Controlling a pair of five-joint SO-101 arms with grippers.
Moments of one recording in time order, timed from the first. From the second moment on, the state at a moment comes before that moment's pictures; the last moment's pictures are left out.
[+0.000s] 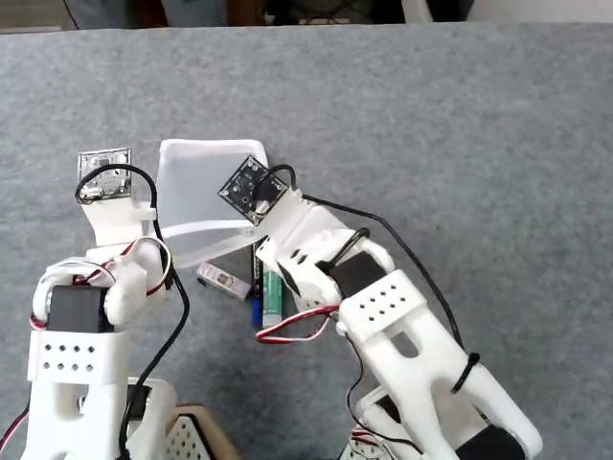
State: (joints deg) left arm -1.7 -59.0 47.1 77.1 7.4; right arm -32.1 -35.2 51.5 38.0 25.2
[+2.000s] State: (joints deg) left arm -1.8 -58.9 43.3 80.1 7.7; right arm -35.7 -34.9 44.5 40.6 31.2
